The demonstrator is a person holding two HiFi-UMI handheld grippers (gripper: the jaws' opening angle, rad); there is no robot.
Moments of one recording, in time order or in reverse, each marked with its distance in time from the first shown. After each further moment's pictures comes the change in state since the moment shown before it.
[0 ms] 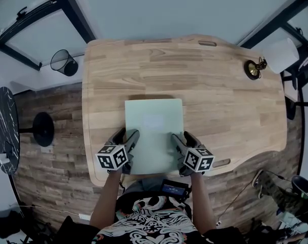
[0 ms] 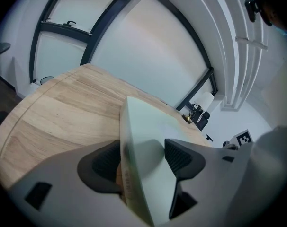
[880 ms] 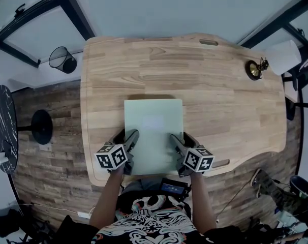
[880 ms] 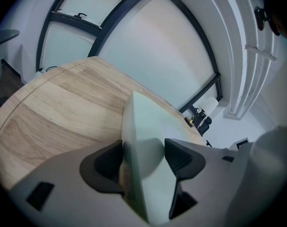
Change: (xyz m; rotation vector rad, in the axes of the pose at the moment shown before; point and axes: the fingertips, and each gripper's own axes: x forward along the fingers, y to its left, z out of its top) left arm 0.005 0.005 -0.008 -0.106 0.017 0.007; right arm 0.005 0.001 -0.006 0.058 0.023 0.030
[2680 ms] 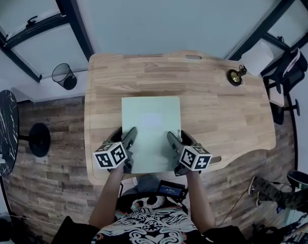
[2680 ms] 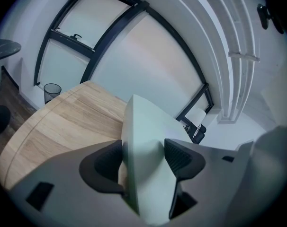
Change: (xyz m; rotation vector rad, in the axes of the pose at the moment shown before) left arm -0.052 -0.054 0.040 0.066 -0.188 -0.045; right arm -0.059 0.052 0.042 -0.104 -0.184 -0.017
